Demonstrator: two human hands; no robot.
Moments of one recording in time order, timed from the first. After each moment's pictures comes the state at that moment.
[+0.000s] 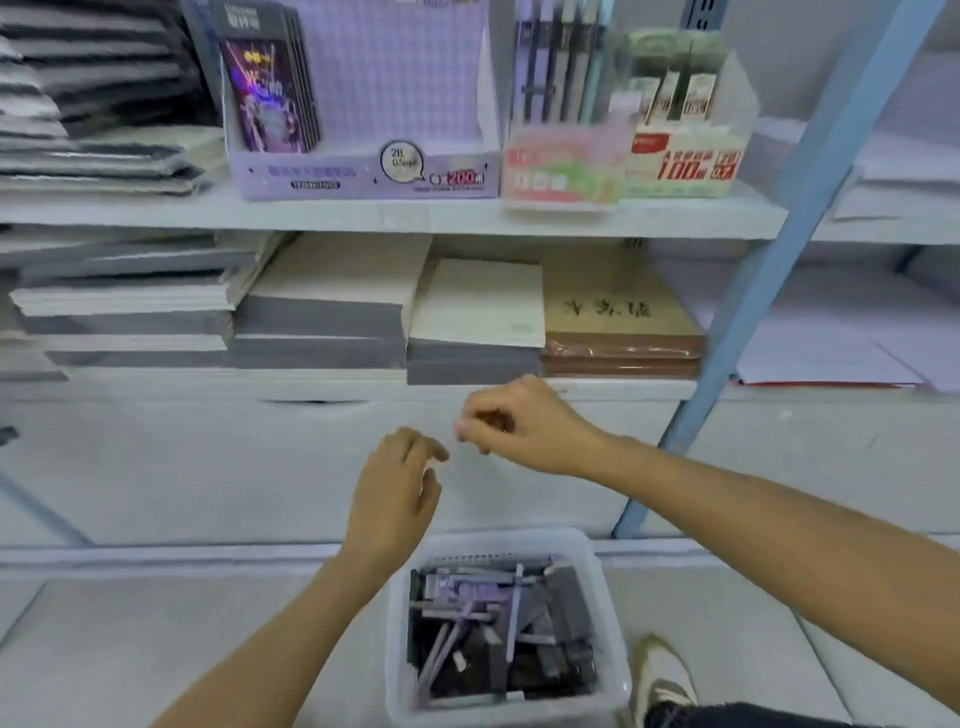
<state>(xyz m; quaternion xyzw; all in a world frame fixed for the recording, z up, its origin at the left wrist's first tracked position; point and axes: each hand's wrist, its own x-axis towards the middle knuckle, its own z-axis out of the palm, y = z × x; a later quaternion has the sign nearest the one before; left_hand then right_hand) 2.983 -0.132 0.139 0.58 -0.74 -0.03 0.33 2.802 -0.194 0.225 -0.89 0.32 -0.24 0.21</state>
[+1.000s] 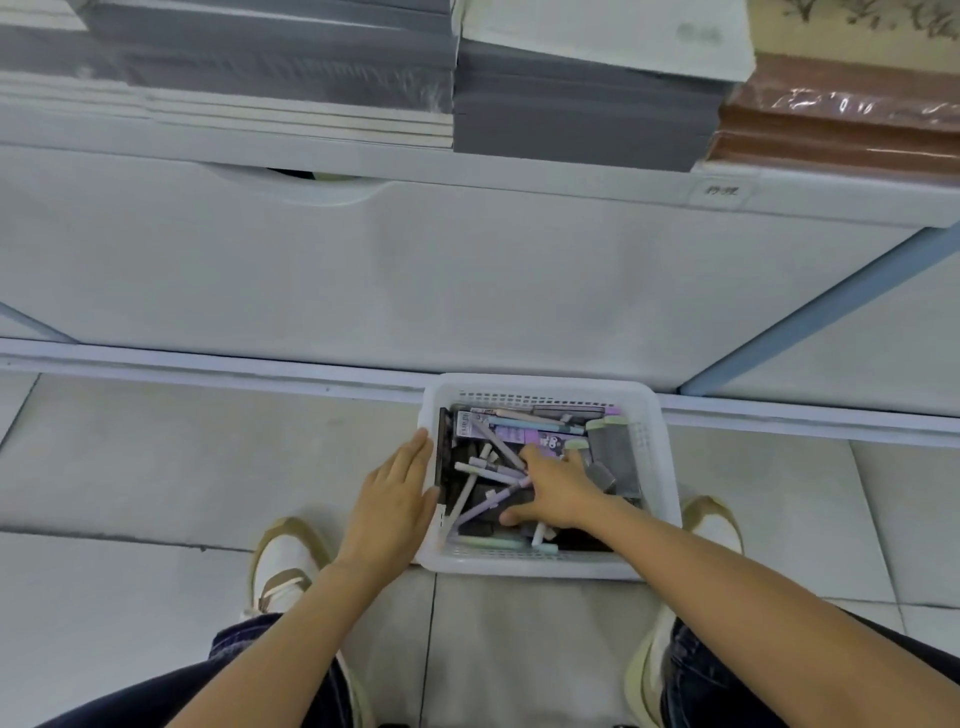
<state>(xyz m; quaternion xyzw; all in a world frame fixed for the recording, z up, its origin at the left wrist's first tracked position) 3.017 -0.058 -0.060 0.68 -0.70 -0.23 0.07 2.801 -0.150 -0.095 -0.76 0.50 0.18 0.37</state>
